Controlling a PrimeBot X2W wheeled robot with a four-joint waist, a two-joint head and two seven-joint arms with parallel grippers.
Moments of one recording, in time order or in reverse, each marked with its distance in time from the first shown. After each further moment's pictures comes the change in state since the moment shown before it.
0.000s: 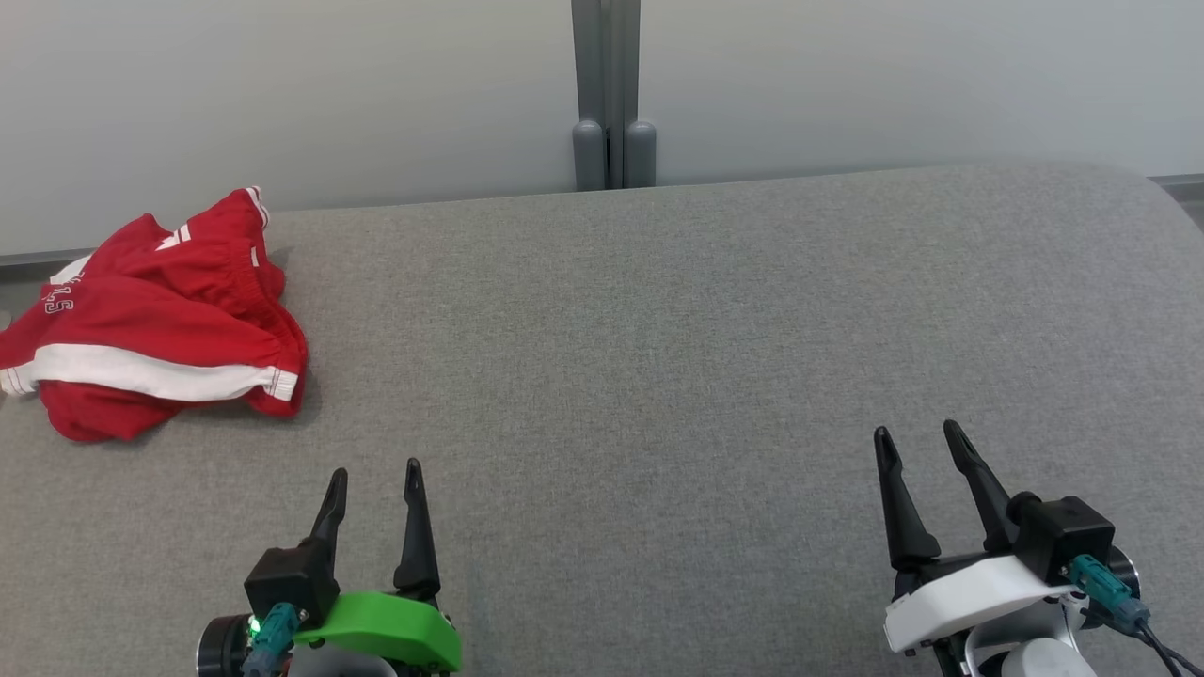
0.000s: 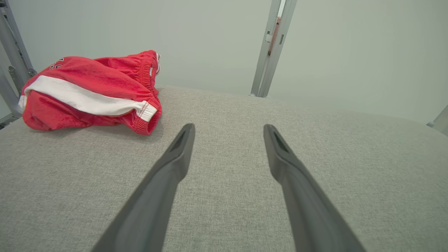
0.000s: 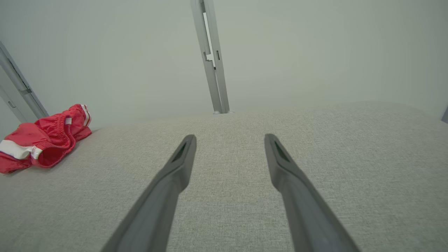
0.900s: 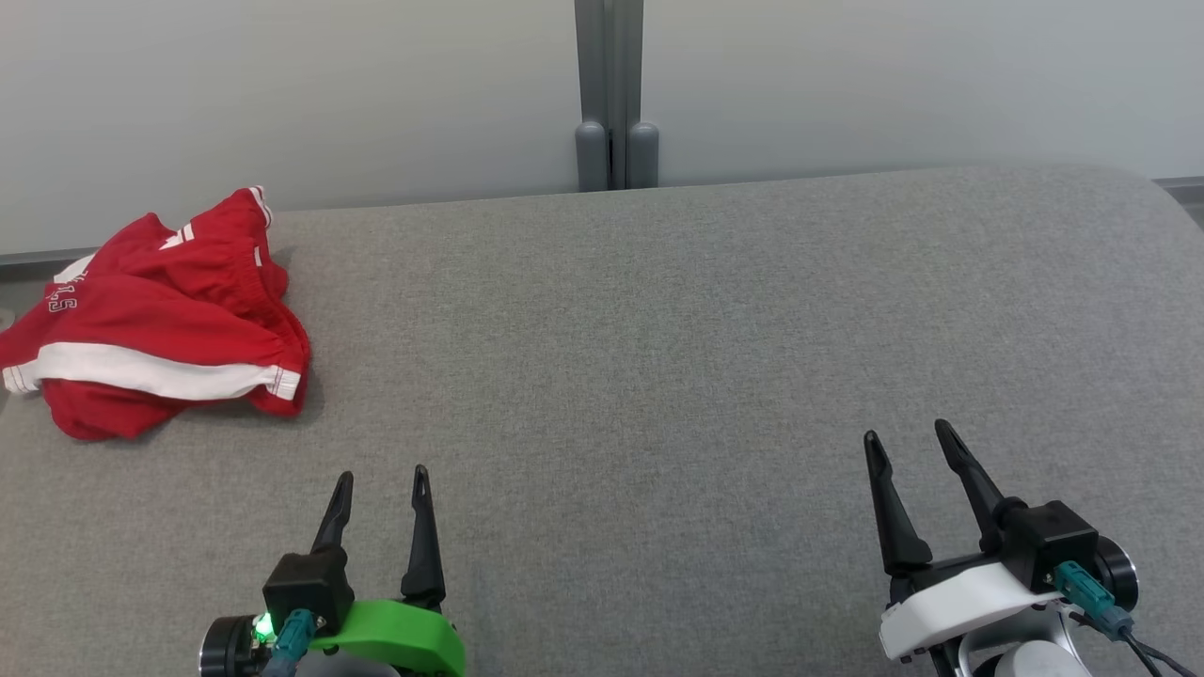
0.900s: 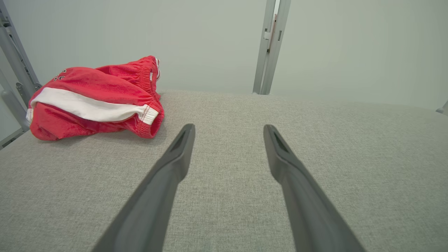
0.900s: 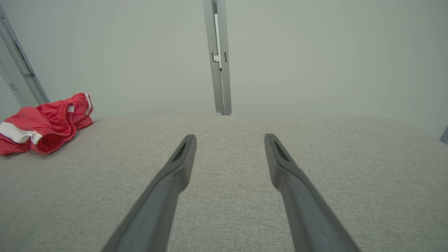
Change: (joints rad) left arm 0.000 0.001 -0.011 0.026 0.068 0.013 -0.025; right arm 0.003 -0.001 0.008 -0.001 -0.082 0.000 -0.023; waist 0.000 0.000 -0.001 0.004
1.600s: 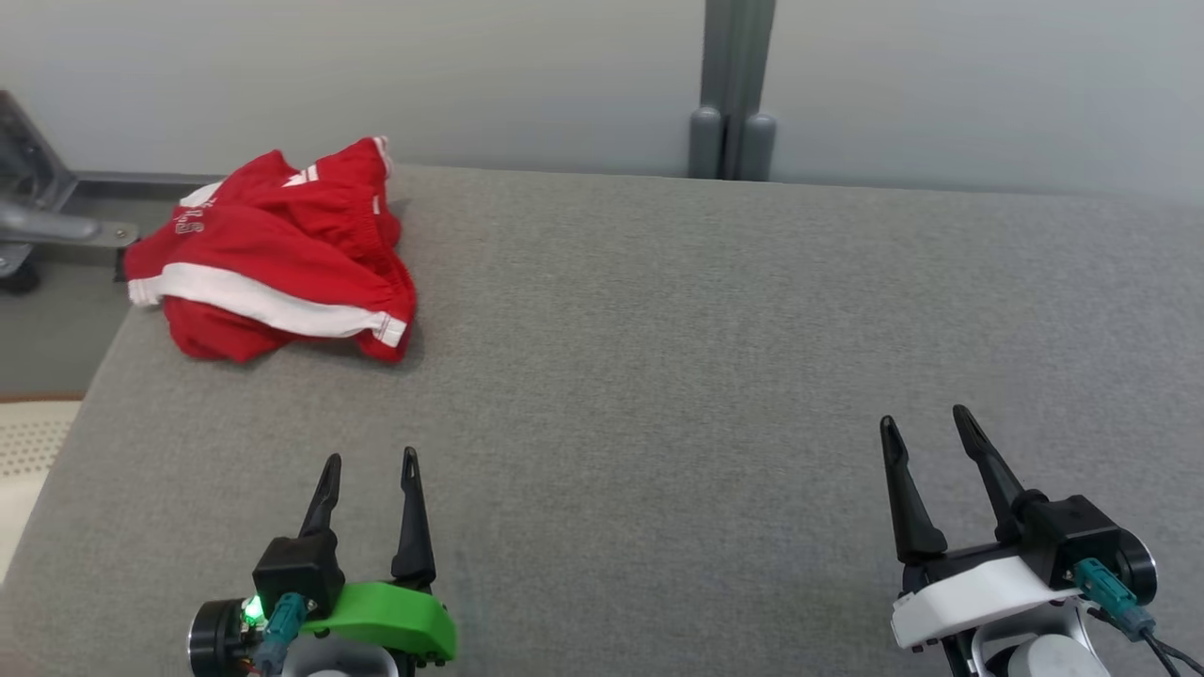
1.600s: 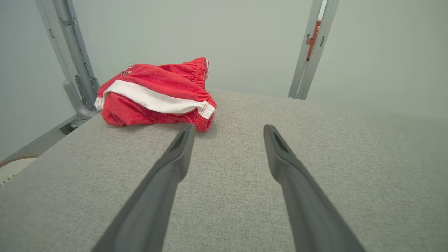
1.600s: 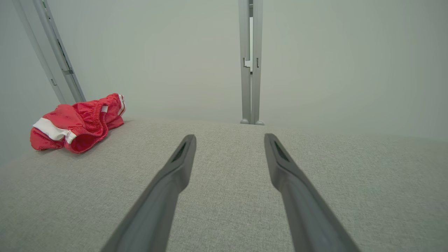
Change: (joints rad) left arm -0.028 0.000 0.014 0.007 0.011 0.009 0.000; right arm 0.005 -0.001 -0.019 -0.045 -0.003 0.000 0.000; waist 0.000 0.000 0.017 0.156
